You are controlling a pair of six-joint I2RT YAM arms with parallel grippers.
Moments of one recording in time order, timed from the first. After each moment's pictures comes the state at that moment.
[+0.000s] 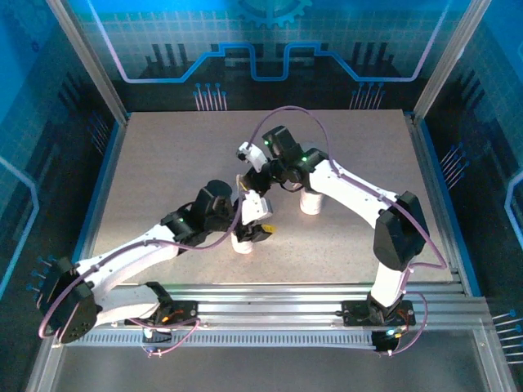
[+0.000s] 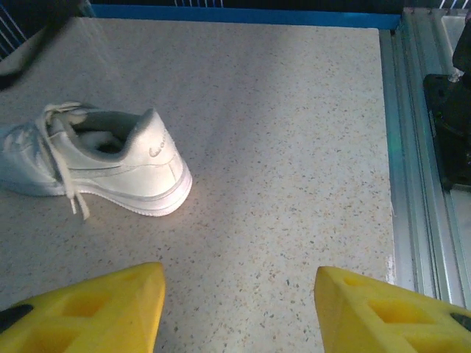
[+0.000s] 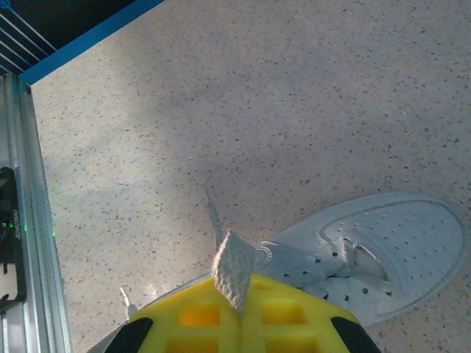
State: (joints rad) left arm -0.70 1.13 0.76 -0.13 0.44 0.34; right arm 0.68 1.79 1.52 -0.53 -0.46 -0.10
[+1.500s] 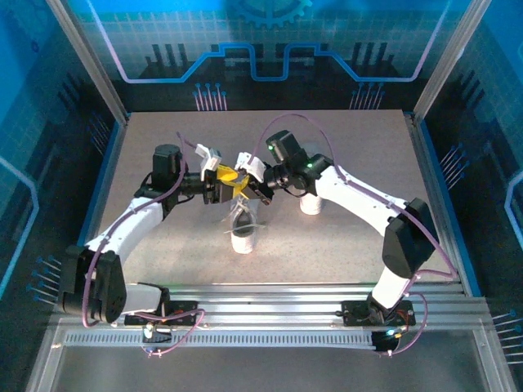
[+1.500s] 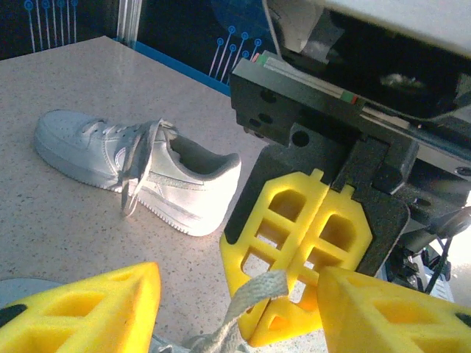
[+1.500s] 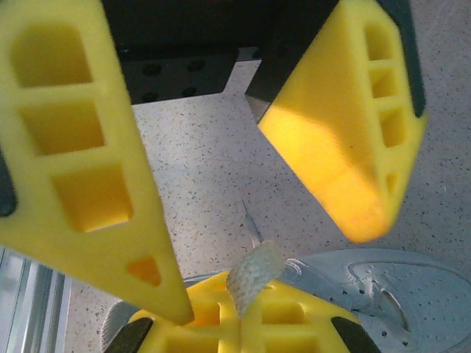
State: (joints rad) left arm -0.14 1.33 0.84 0.01 1.10 0.09; right arm 0.70 1.71 1.45 -0.50 -0.58 -0.40
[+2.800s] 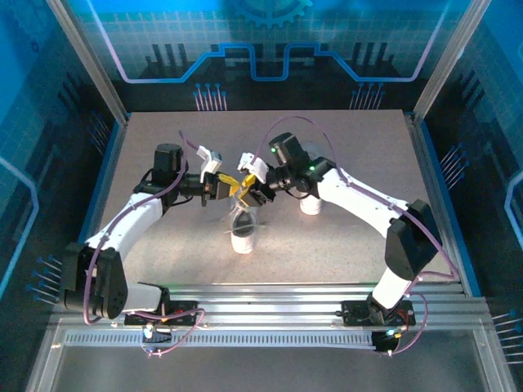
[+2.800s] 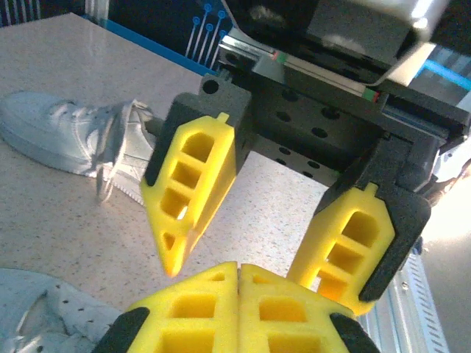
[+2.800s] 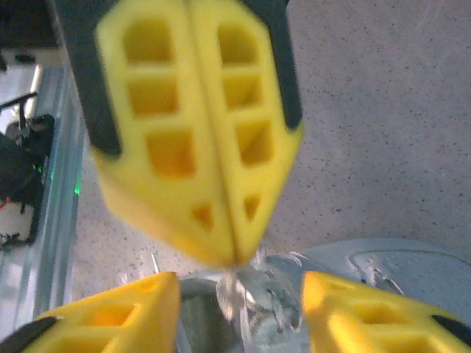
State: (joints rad) left arm -0.13 1.33 0.89 -0.17 1.14 0.21; right arm 0.68 1.67 1.37 -0.45 -0.57 -0.33
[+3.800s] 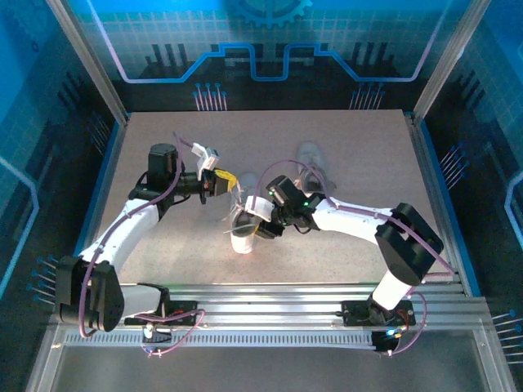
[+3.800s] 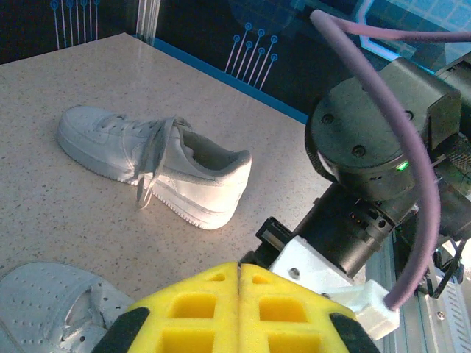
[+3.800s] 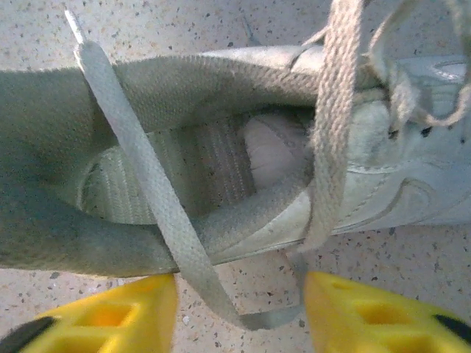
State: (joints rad) left arm -0.13 1.26 0.86 -0.11 1.04 0.12; right arm 0.79 1.67 1.01 -0.29 -0.26 -0.44
